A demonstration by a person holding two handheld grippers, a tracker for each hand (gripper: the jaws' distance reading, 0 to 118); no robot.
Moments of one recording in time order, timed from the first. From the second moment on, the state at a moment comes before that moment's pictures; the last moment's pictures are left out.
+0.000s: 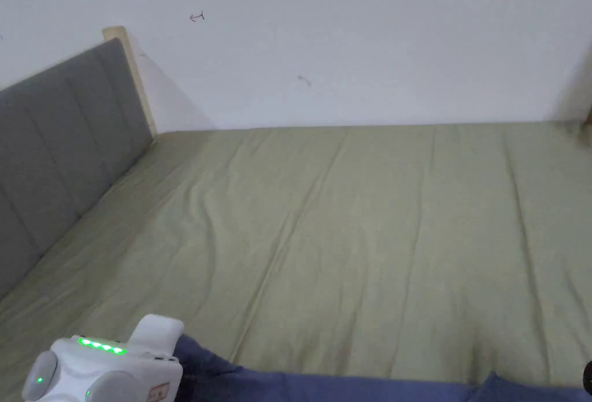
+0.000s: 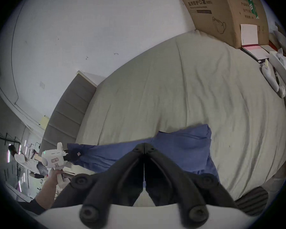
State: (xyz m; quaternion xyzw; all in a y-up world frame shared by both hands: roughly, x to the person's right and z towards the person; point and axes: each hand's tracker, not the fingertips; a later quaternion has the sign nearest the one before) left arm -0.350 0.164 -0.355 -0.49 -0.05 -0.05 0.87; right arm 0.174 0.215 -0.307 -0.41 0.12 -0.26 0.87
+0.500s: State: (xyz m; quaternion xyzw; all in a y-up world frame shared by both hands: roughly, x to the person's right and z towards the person) left arm -0.193 0.136 -0.400 -0.57 -0.27 0.23 0.74; right arm 0.213 0.215 -0.278 -0.40 0.10 -0.29 0.86
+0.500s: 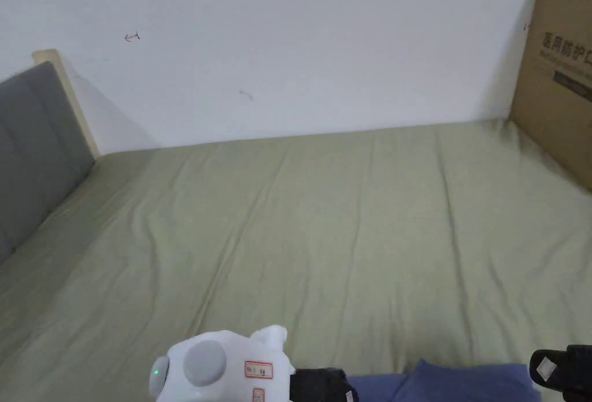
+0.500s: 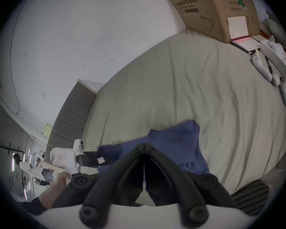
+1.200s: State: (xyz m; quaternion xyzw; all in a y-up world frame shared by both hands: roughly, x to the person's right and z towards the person) left arm -0.180 0.123 -0.386 -0.57 -0.26 0.13 0.76; right arm 0.214 0.201 -0.281 -0.41 0.11 -0.30 0.86
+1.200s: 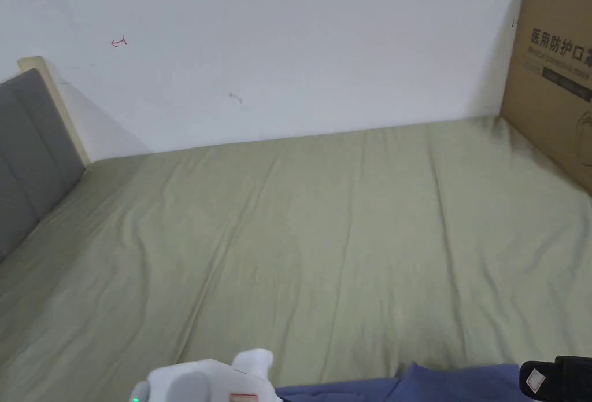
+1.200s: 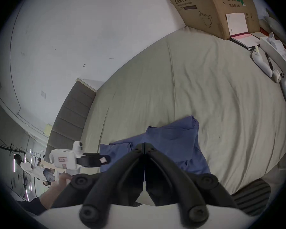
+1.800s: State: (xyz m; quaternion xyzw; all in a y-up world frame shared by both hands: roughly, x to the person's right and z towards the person) left arm -0.265 0.133 -0.375 -0.50 -0.28 0.26 0.77; right arm 0.200 0.220 -0.298 -0.32 0.06 -0.21 0.92
